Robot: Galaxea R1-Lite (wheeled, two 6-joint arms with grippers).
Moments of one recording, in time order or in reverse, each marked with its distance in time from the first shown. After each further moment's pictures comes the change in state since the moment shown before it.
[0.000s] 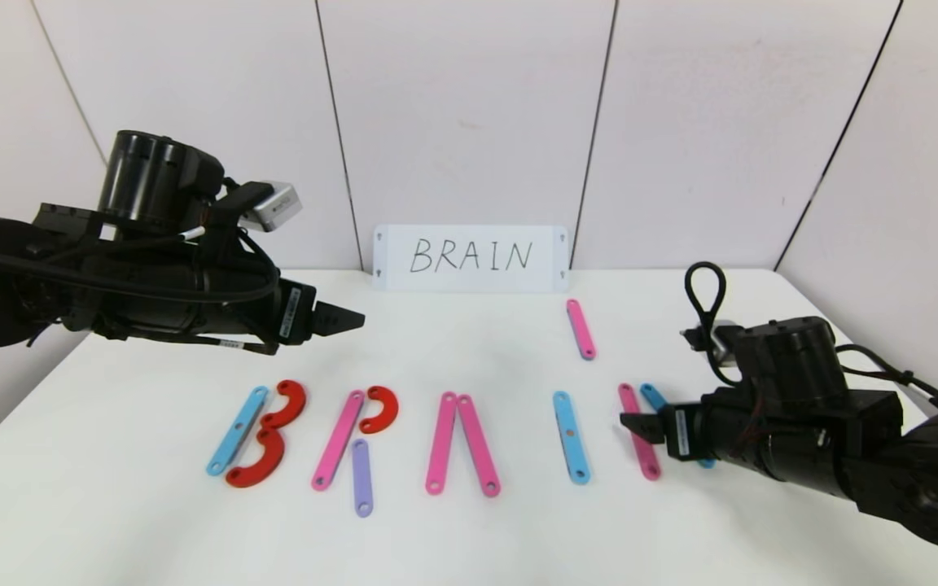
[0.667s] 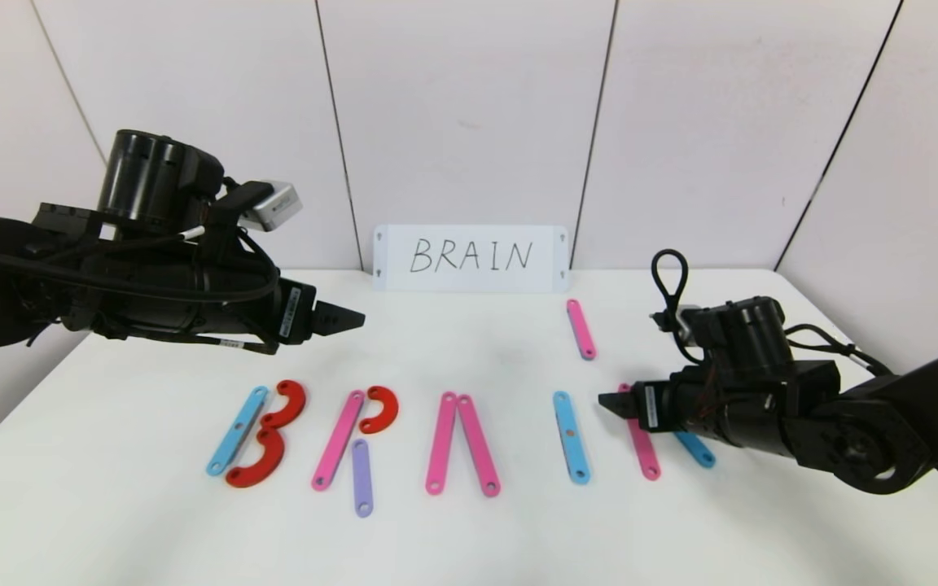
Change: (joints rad) left arm -0.001 0.000 -0.001 0.000 0.000 0.000; right arm -0.003 0.113 -0.141 0.038 0.012 0.002
